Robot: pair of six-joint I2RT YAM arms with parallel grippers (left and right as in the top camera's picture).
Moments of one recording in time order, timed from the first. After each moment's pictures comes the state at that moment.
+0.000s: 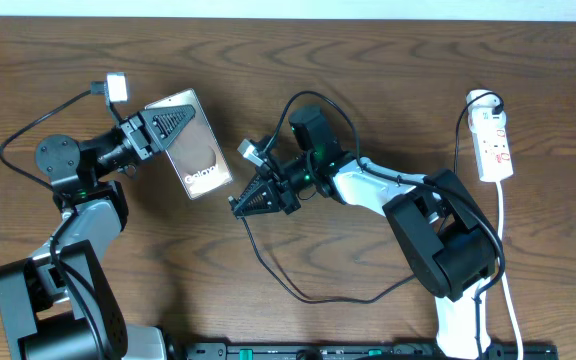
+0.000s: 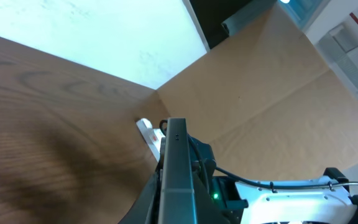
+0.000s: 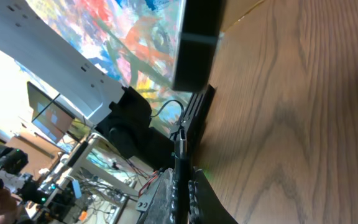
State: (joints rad) left arm 0.30 1.62 0.70 1.23 1.34 -1.24; right arm 0.60 2.11 1.20 0.28 -1.53 0.12
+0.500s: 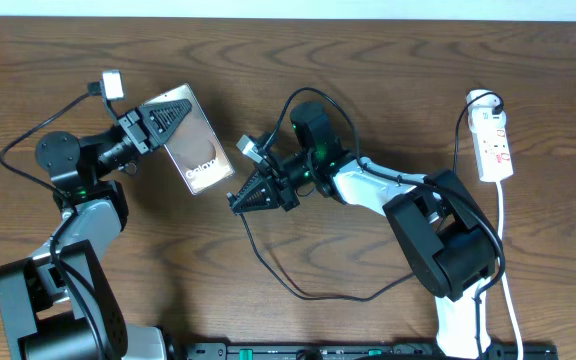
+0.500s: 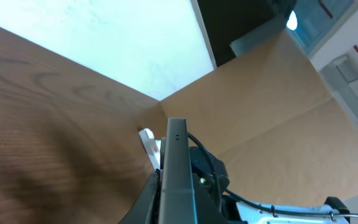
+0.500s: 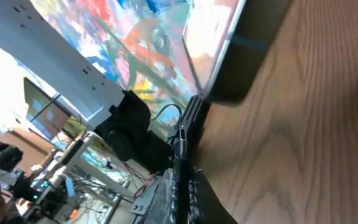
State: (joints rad) left arm 0.30 1.62 0.70 1.16 1.27 -1.27; right arm 0.60 2.11 1.20 0.39 -1.54 0.18
